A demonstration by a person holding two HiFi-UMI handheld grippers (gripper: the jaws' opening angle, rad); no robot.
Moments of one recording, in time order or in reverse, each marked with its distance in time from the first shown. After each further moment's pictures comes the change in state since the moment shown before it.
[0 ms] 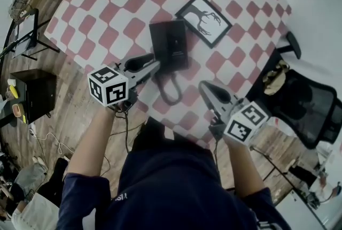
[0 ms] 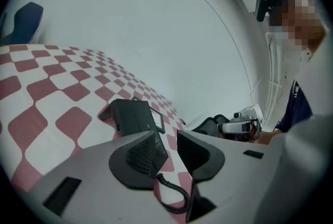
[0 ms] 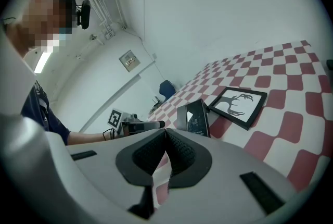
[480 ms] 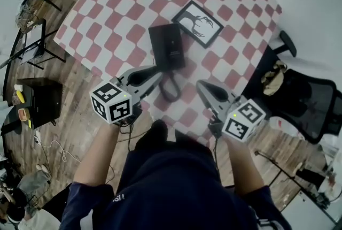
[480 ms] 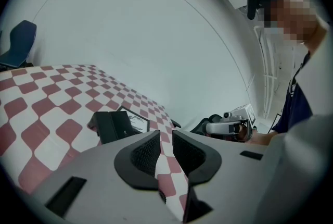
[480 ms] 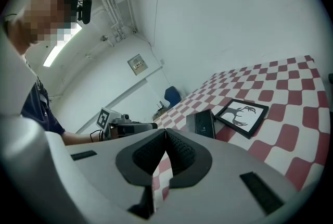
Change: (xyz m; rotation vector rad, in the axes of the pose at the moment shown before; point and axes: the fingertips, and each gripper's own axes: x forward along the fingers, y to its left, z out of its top) left arm -0.031 -0.086 0.013 0.092 -0.056 0.012; right arm -0.031 0.037 0.012 -0.087 -0.070 0.028
